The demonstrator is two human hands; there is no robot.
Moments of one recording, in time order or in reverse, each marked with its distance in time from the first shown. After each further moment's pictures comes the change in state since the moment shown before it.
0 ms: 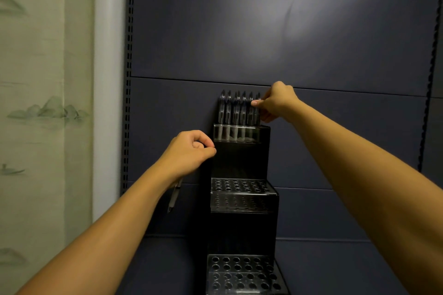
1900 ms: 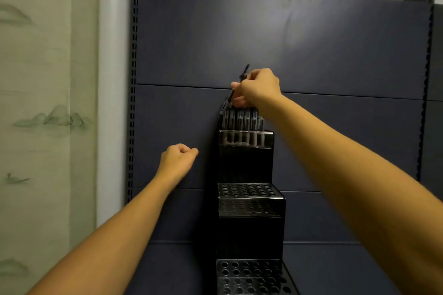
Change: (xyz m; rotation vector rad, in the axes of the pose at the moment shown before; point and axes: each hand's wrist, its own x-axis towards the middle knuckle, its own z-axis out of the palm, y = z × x) left_hand 0.034 -0.061 -0.008 0.048 0.280 -0.223; right_hand -0.030 -0.076 0.021 0.479 0.120 -0.028
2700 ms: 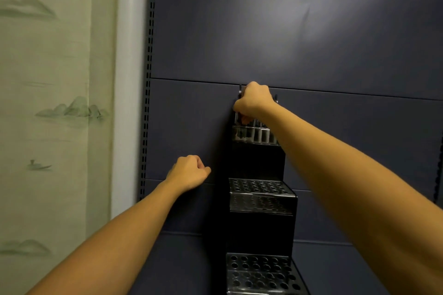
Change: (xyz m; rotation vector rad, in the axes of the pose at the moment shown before) left_hand -0.007 -0.030 -0.003 0.414 -0.216 0.043; right_hand 0.011 0.023 0.038 -0.677 -0.175 -0.077
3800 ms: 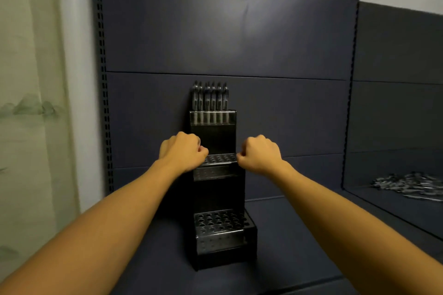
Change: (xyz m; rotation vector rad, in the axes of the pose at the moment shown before) left_hand -0.080 0.096 -0.009 0.419 0.048 0.375; right_hand -0.188 0.106 -0.008 -0.417 -0.040 0.039
